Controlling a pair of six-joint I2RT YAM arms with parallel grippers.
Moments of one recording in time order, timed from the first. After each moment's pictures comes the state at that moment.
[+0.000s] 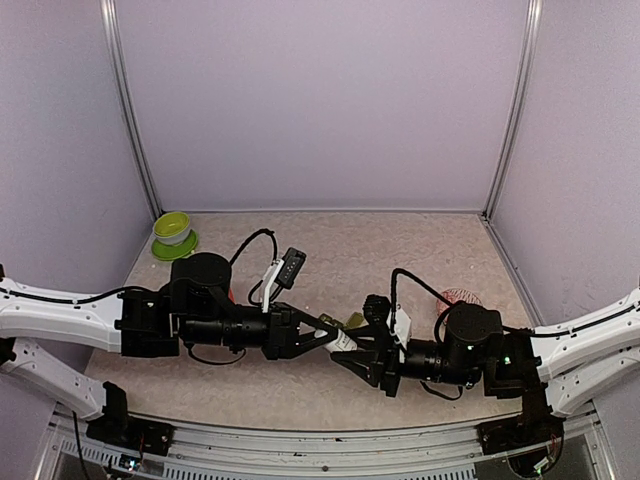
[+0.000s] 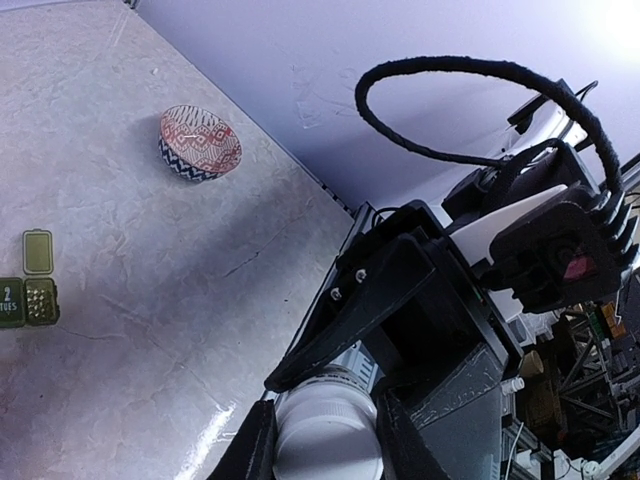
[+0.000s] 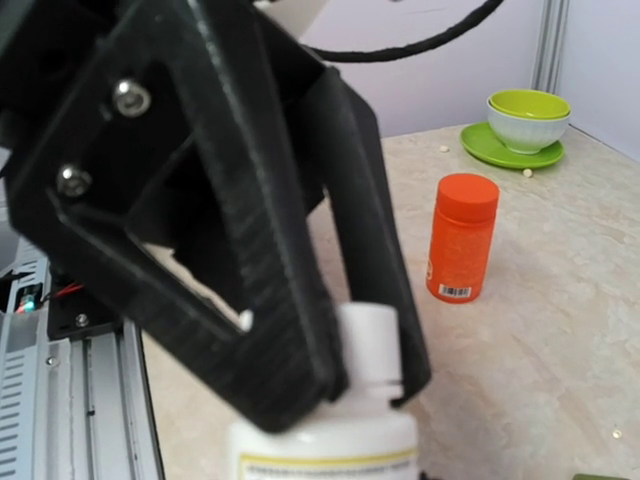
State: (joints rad) left arm -1.22 1.25 0.81 0.17 0.18 -0.66; right arm 1.38 1.16 0.54 0.48 0.15 0.04
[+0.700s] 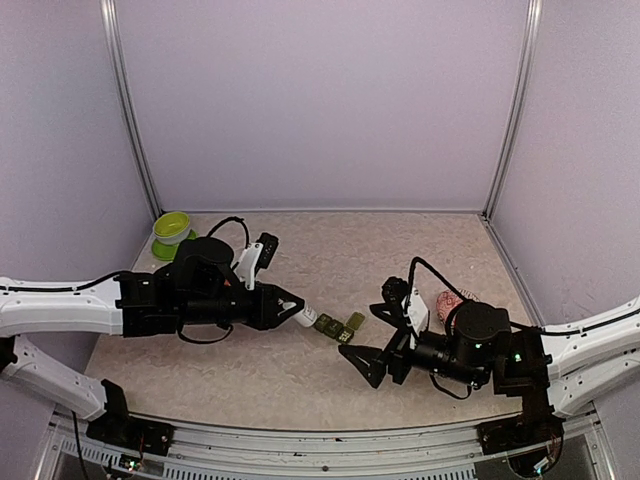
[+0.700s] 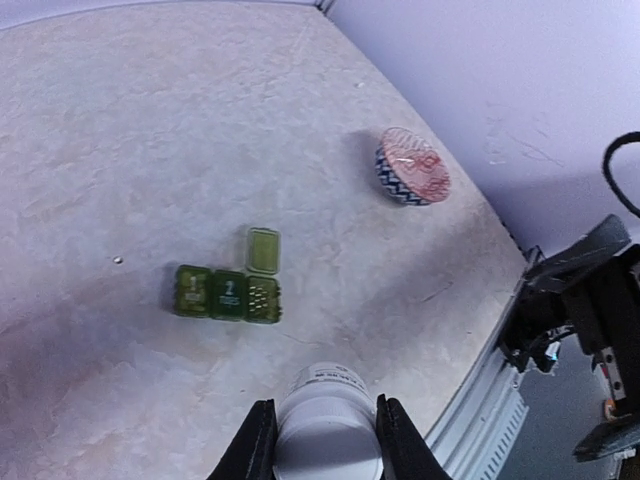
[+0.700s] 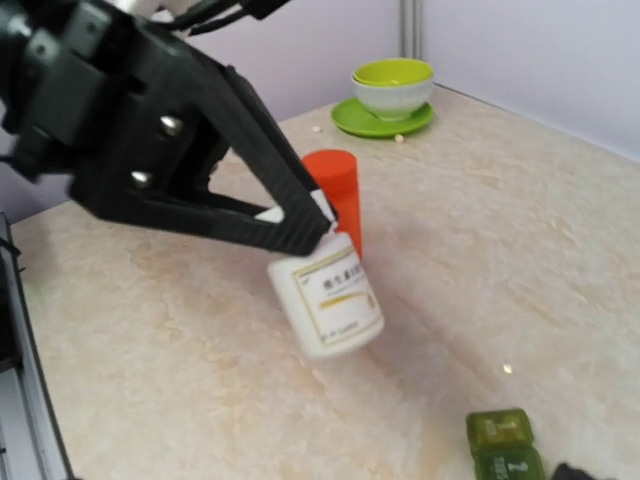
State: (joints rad) left arm -1.05 1.24 0.83 -0.06 -0.01 -0.58; right arm 1.37 1.09 0.52 0.40 0.36 0.15
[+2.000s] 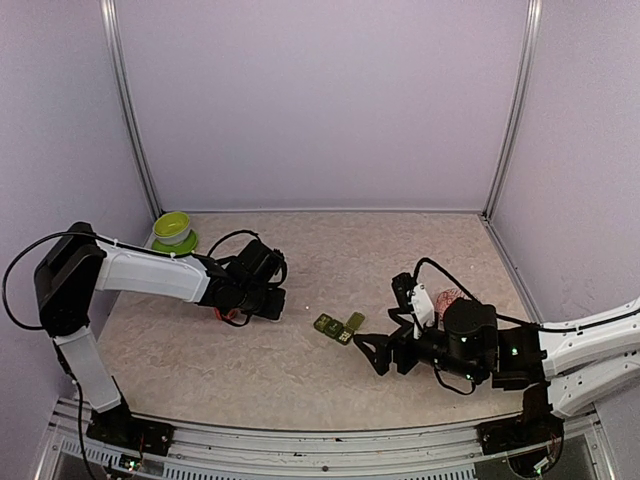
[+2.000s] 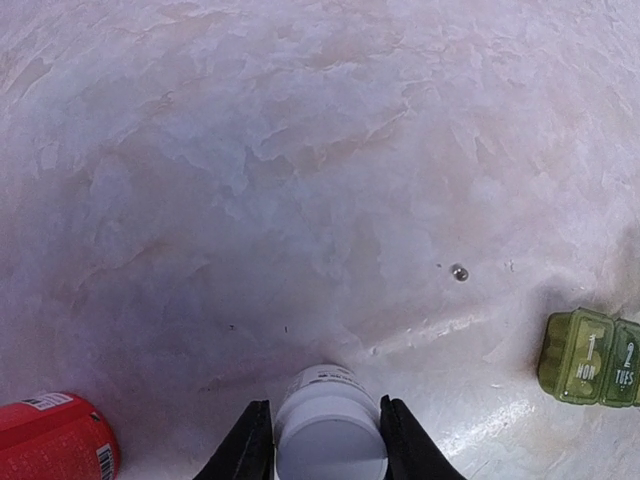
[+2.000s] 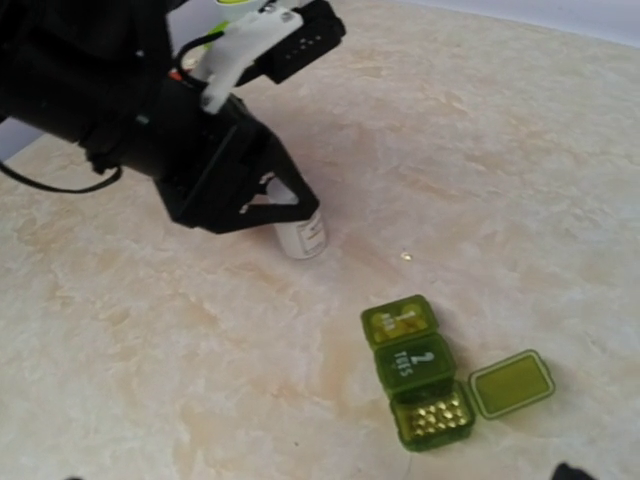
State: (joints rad) left arm -0.81 1.78 1.04 -0.21 -0.25 -0.40; right arm 1.27 1.09 0.49 0.27 0.41 0.35
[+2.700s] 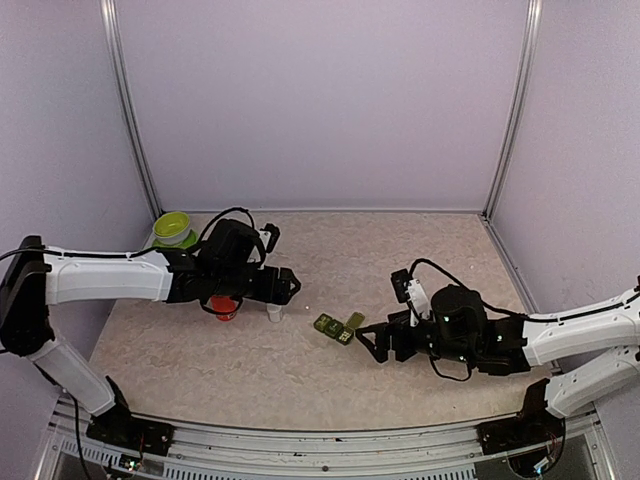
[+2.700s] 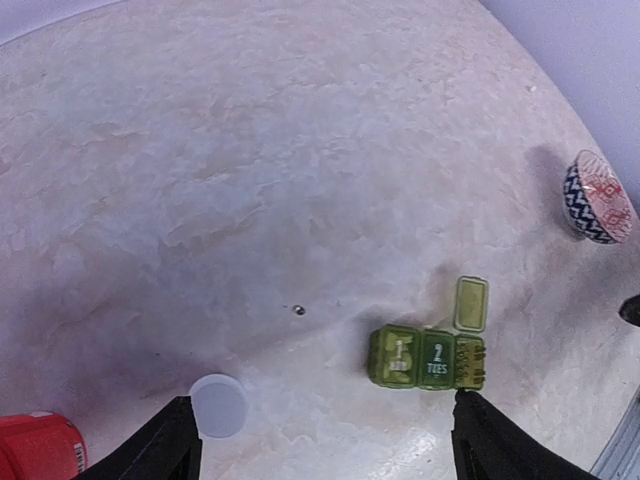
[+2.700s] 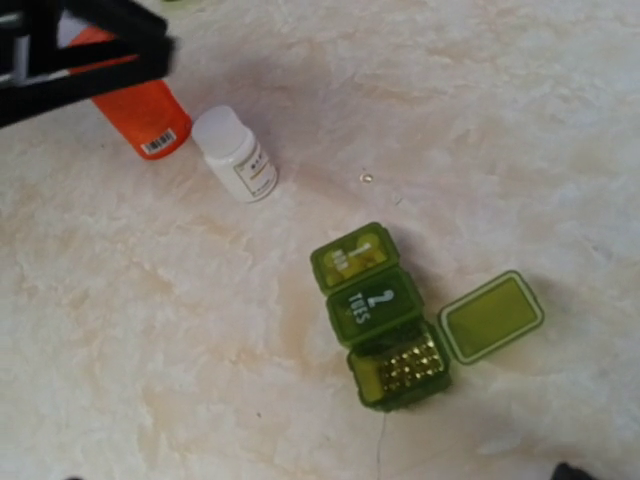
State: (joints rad) left arm -0.81 1.56 0.99 -0.14 -0.10 -0.40; right arm 1.08 1.20 0.49 0.27 0.20 0.49
